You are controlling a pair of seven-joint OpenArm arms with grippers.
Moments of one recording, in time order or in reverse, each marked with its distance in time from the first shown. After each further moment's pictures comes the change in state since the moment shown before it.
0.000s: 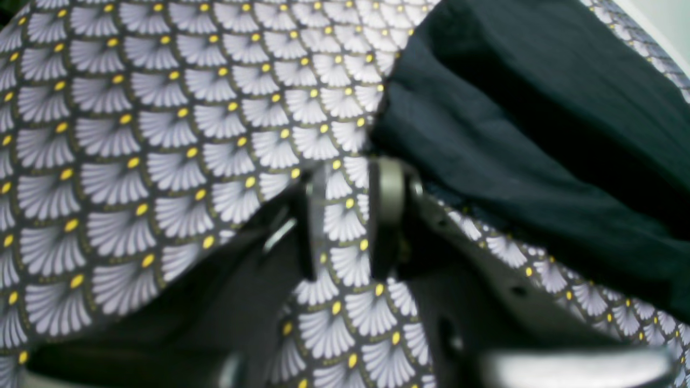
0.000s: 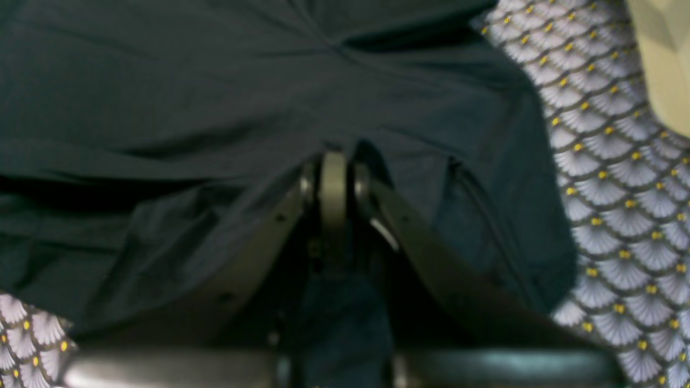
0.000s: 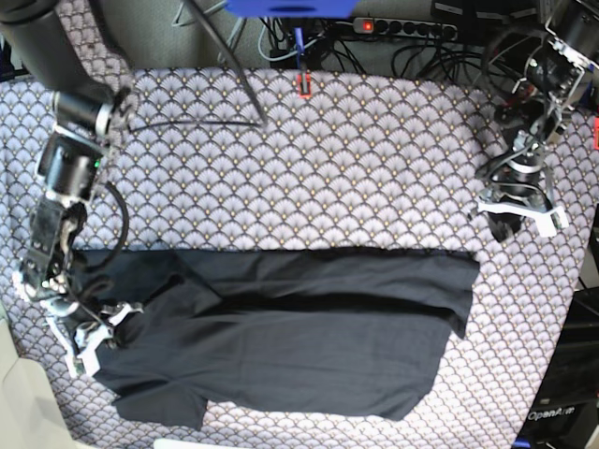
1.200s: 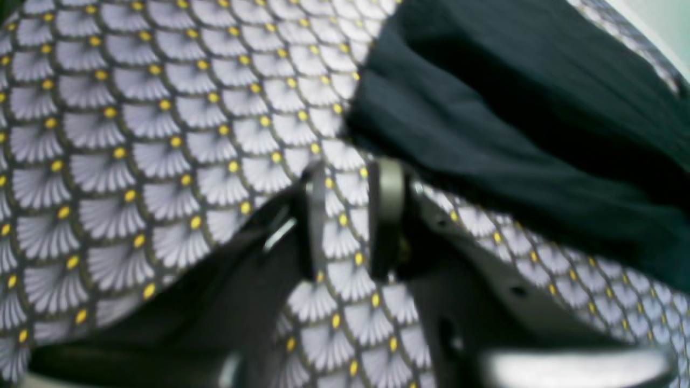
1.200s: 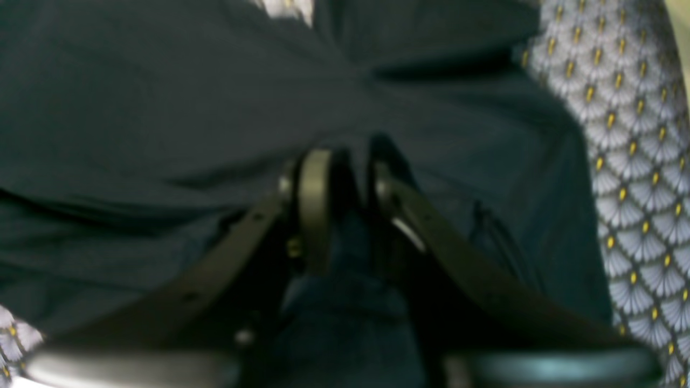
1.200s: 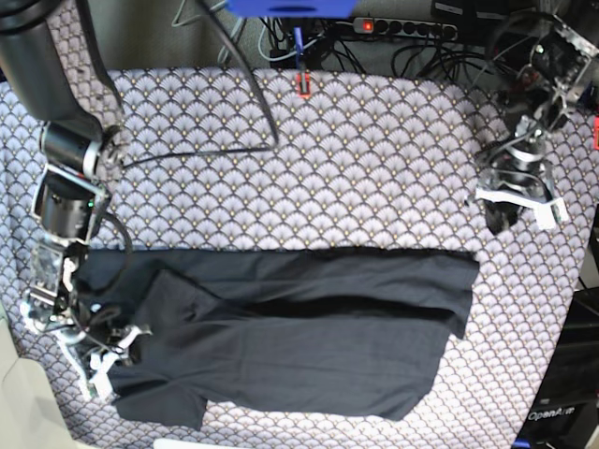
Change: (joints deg) left arm 4.5 -3.2 -0.1 5.9 0.0 -0.2 -0.1; right arm 8.9 1.2 -2.1 -12.3 -4.1 0.0 1.8
